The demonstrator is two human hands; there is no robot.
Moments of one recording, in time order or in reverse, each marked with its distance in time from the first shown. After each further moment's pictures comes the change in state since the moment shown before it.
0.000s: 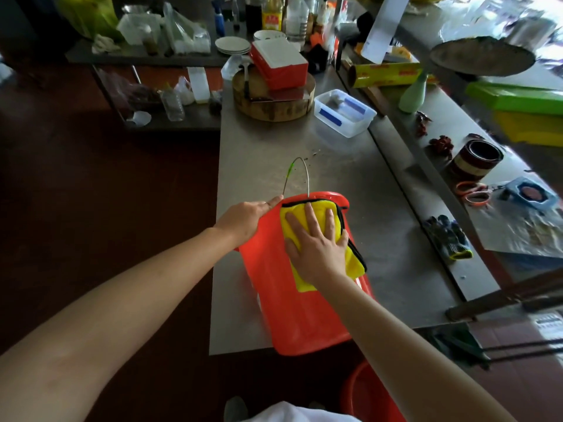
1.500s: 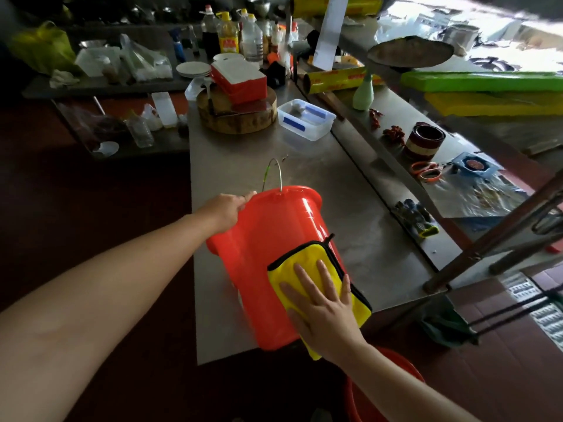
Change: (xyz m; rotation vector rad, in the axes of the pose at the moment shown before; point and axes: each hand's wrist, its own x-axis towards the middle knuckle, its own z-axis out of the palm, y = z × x) left_hand 0.010 0.023 -0.014 0.025 -0.090 -0.076; right_hand -0.158 0.052 0.040 -0.124 0.110 -0.200
